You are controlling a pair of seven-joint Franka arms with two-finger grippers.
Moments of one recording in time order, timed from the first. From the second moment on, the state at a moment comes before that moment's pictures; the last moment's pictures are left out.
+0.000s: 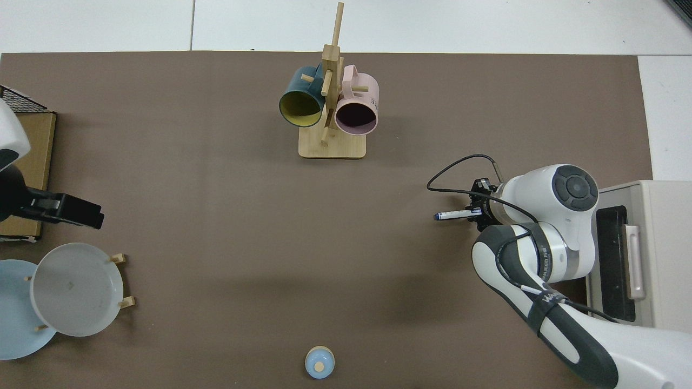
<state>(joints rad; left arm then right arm) -0.07 -0.02 0.02 -1.53 -0.02 1.40 0.14 -0.03 0.22 0.18 -2.20 0.05 2.43 1.50</state>
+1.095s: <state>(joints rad) -0.07 -0.02 0.02 -1.53 -0.02 1.40 0.14 -0.02 -0.05 0.18 -2.10 0.06 1.99 1.50</state>
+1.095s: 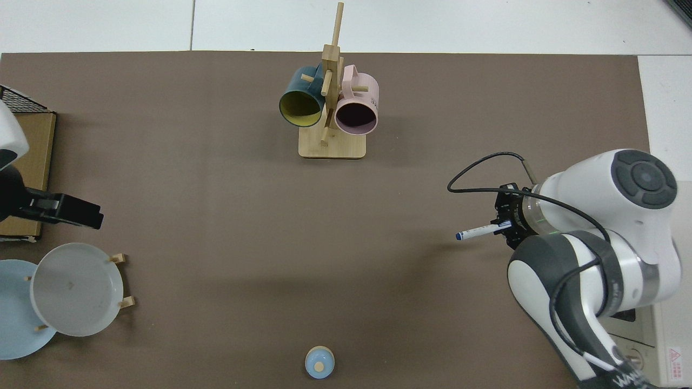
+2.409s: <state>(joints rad) -0.07 -0.05 -0.01 -1.59 -0.20 1.42 1.08 0.42 -0.13 0.20 -1.87 0.24 1.87 2.03</state>
